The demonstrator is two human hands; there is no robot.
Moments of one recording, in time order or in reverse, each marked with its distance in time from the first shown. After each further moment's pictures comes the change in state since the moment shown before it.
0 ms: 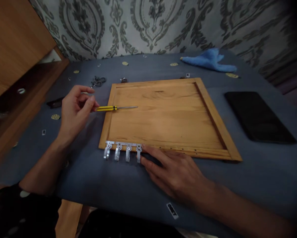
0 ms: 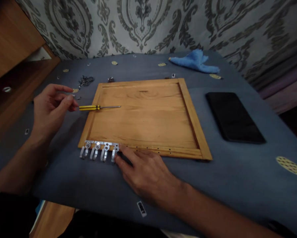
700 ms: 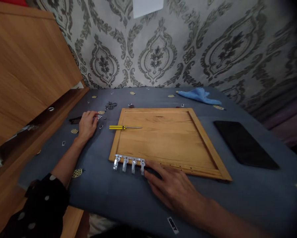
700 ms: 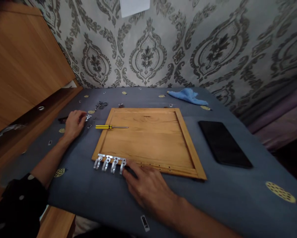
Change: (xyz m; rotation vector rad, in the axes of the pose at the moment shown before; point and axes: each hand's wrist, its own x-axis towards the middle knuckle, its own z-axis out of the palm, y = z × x) left_hand 0.029 -0.082 -0.040 0.609 0.073 0.090; right_hand -0.002 -0.006 0.000 -0.010 0.035 -0.011
